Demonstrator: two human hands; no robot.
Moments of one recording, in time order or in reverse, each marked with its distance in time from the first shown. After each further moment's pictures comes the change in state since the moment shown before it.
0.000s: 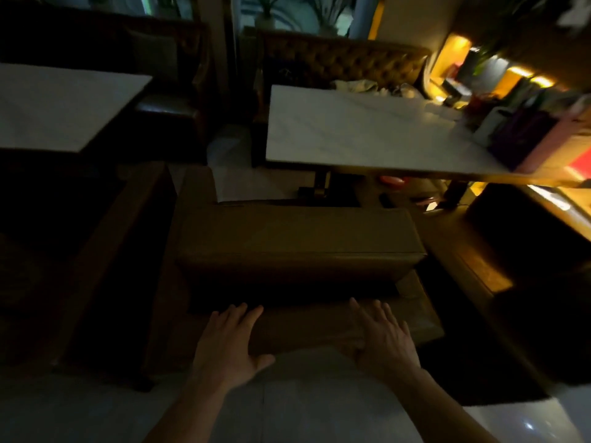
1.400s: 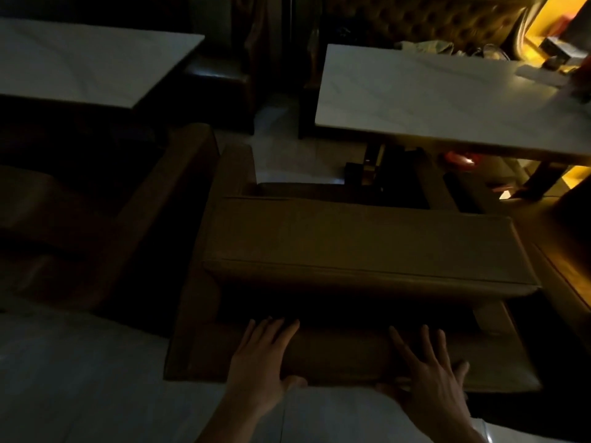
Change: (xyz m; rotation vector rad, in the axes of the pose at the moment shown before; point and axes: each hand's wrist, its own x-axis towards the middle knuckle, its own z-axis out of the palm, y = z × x) left_hand -0.014 -0.004 0.097 -0.085 0.054 -0.037; right_hand 0.018 0.039 0.098 -0.116 -0.172 -0.035
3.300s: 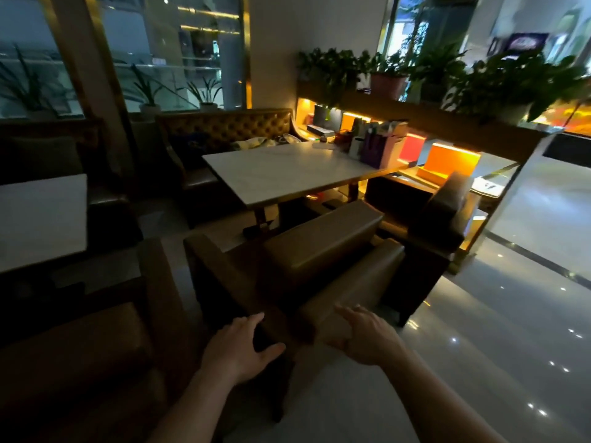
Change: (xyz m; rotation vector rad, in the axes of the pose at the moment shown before) left_hand -0.164 -0.295 -0.329 -0.062 -0.293 0.406; right_hand -0.294 -0.467 -0.106 0.378 0.287 0.385
